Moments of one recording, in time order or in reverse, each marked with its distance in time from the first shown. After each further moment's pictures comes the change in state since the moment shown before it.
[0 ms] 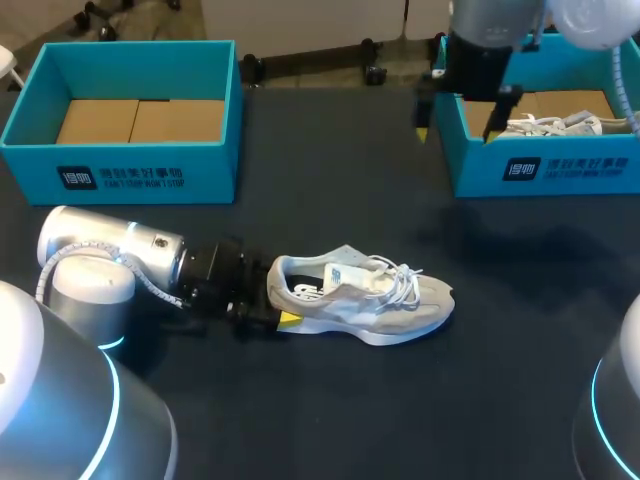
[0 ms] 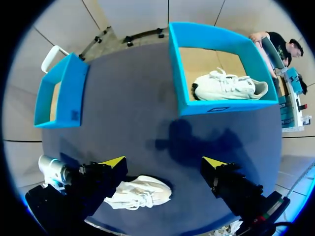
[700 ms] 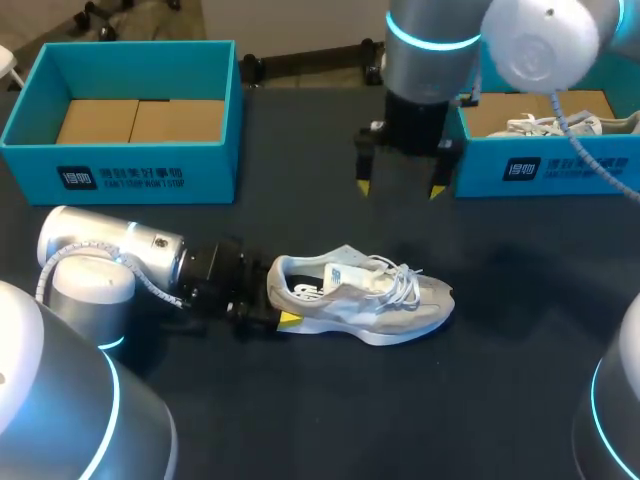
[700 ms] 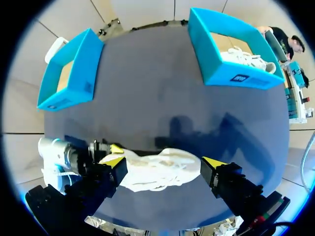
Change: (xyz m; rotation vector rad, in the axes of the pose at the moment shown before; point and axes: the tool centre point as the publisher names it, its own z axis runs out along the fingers) left arm 0.000 0.000 0.000 0.000 0.000 0.000; right arm 0.078 -0.099 0.012 0.049 0.014 -0.007
